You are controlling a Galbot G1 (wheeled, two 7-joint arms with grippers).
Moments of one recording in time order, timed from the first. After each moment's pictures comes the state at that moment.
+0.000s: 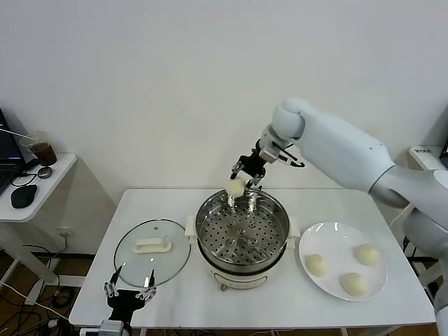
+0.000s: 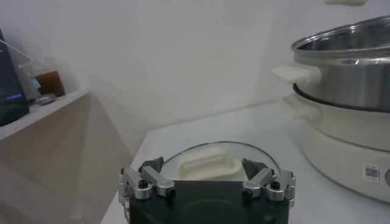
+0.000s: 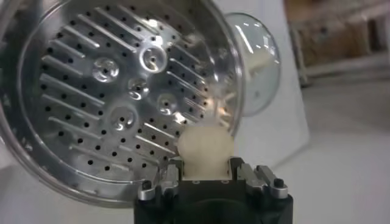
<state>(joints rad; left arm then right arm) 1.70 -1.52 -0.64 -2.09 0.16 0.16 0.04 0.39 1.17 -0.89 1.01 -0.10 0.72 -1.20</state>
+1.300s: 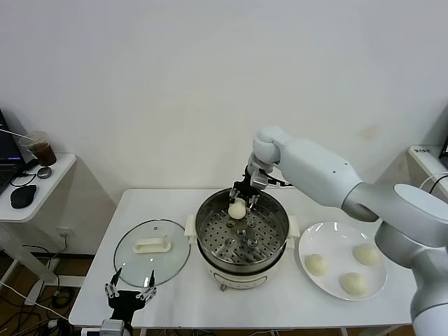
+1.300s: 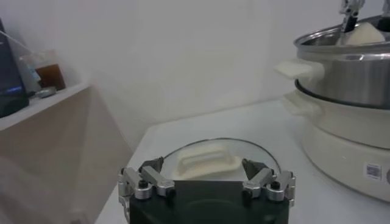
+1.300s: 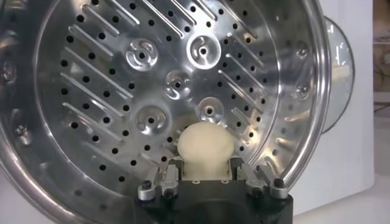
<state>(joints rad) 1.69 -1.54 -0.64 -2.08 0.15 0.17 0.03 0.28 1.26 -0.90 0.91 -0.31 0.82 -1.17</state>
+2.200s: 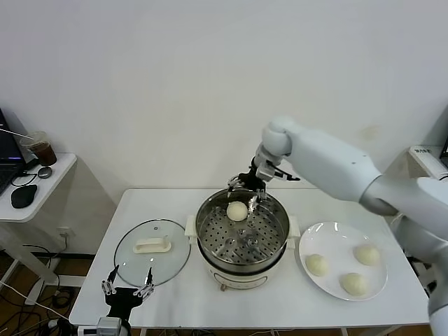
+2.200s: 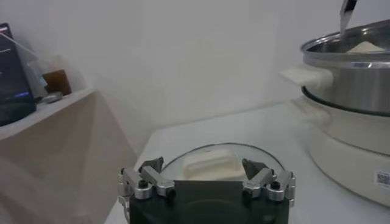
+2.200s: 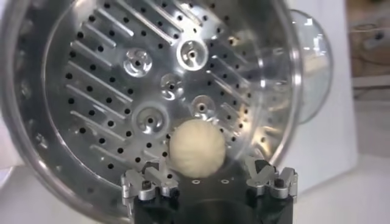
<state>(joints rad) 1.69 -1.53 -0.65 -2.09 0.15 0.18 0.03 0.38 1.13 -0.95 1.05 -0.10 0.67 -1.18</state>
